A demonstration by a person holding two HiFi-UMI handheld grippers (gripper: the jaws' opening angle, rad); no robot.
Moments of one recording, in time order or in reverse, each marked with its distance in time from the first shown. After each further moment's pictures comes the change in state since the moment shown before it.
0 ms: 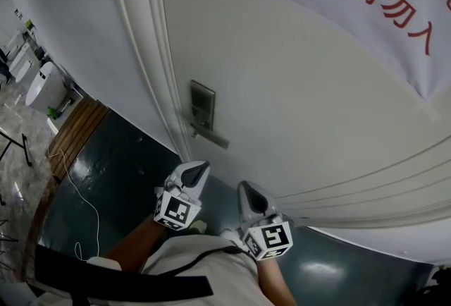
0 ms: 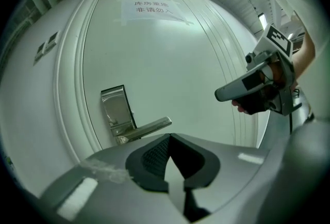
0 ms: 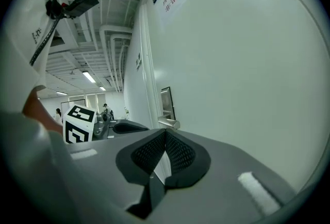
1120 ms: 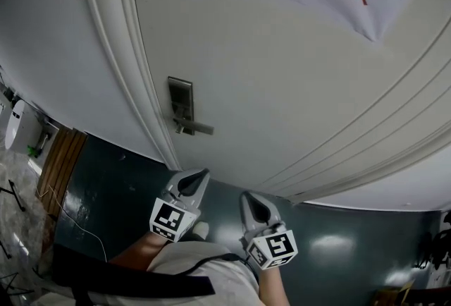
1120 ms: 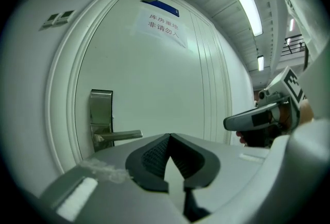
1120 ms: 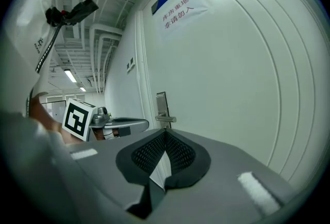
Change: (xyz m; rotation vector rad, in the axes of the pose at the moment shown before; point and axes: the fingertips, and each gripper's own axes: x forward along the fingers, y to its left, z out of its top) left arm -0.056 -0.044 0.046 -0.208 -0.139 -0.244; right arm -0.084 0.048 -0.010 0.043 -0.039 -0.225
